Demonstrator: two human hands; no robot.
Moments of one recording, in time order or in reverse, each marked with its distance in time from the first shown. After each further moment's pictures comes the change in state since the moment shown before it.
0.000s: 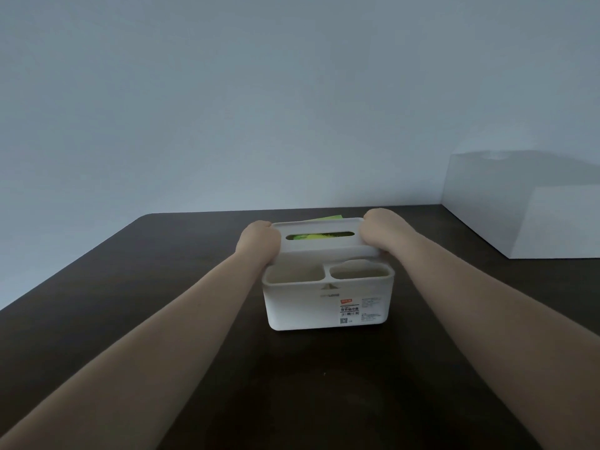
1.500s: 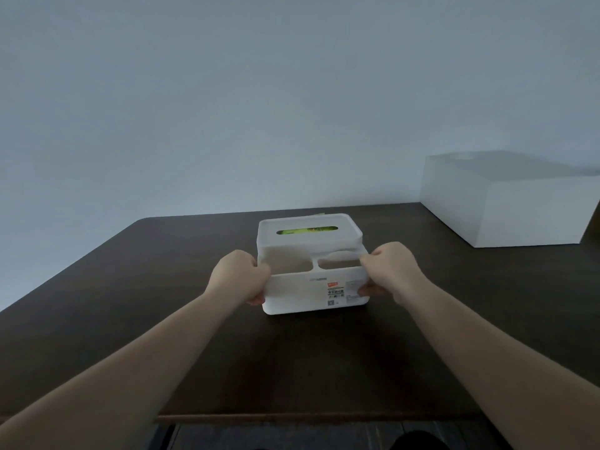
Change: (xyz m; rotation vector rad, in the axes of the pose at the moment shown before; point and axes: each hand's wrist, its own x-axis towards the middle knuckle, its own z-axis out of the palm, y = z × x) left_hand -0.096 -0.023 -0.009 0.270 -0.006 0.116; right_hand -0.085 0.059 0.010 0.523 -0.034 0.136
